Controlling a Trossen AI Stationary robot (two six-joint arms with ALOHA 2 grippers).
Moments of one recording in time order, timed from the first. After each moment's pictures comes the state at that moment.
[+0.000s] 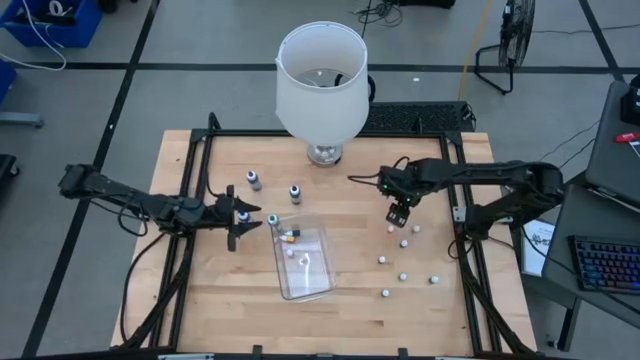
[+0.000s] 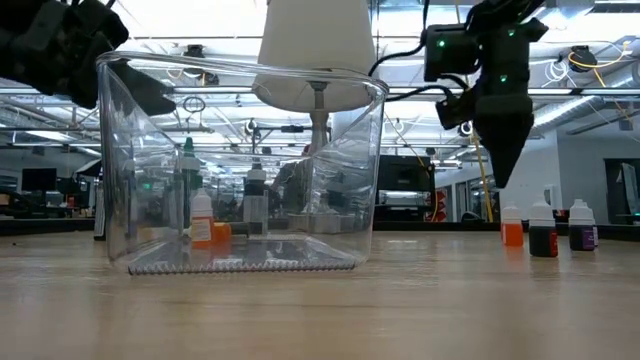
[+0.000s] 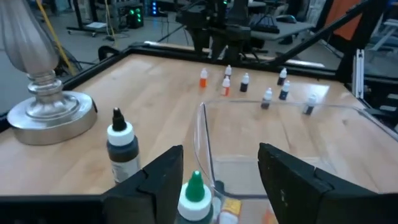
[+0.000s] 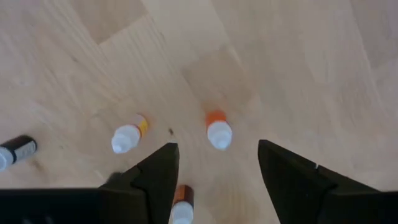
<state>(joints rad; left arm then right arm) -0.26 0.55 0.16 0.19 -0.37 -0.19 -0.25 1.39 0.92 -1.01 0.03 0.27</state>
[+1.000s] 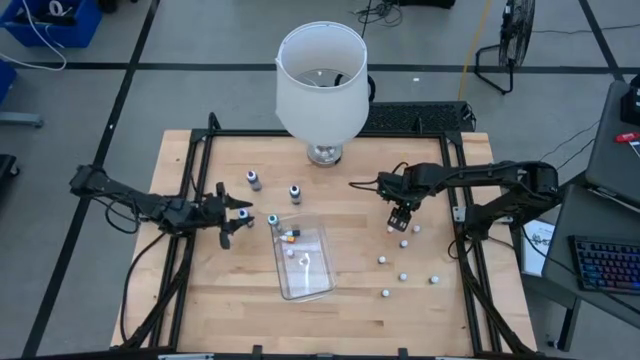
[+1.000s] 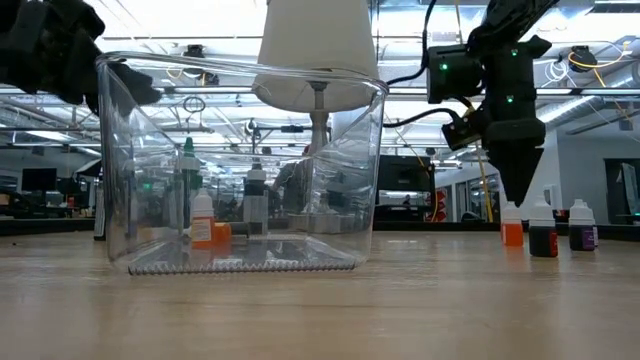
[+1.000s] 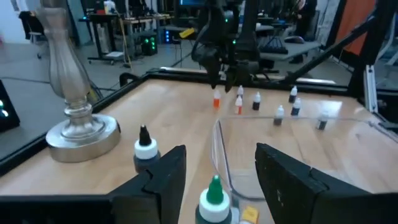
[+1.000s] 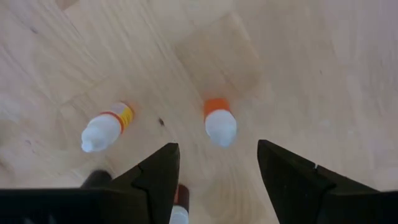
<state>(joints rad) -0.35 0.34 0.10 0.11 -0.53 -0.10 -0.25 1.43 0.85 -0.97 0.03 0.27</state>
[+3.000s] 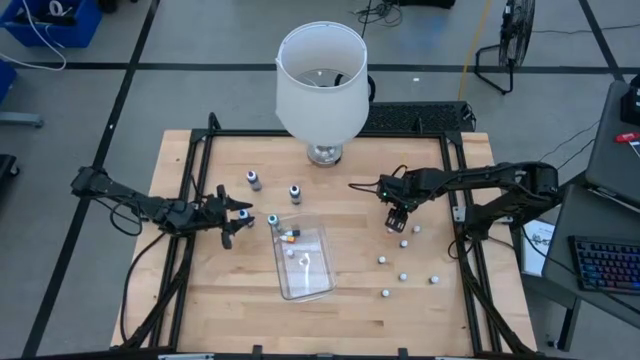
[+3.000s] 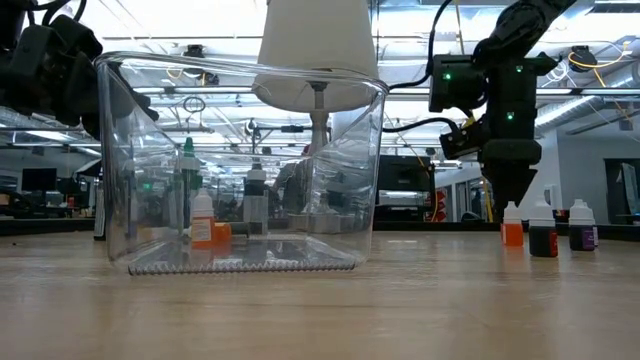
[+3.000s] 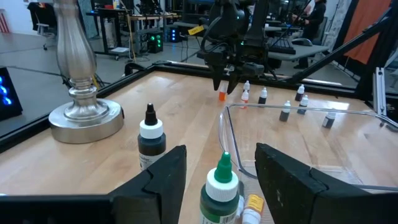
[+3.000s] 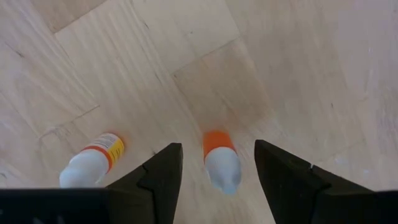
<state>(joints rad) -0.35 0.30 0.01 0.18 -0.55 -0.15 -0.25 1.43 0.75 -0.78 0.05 0.25</state>
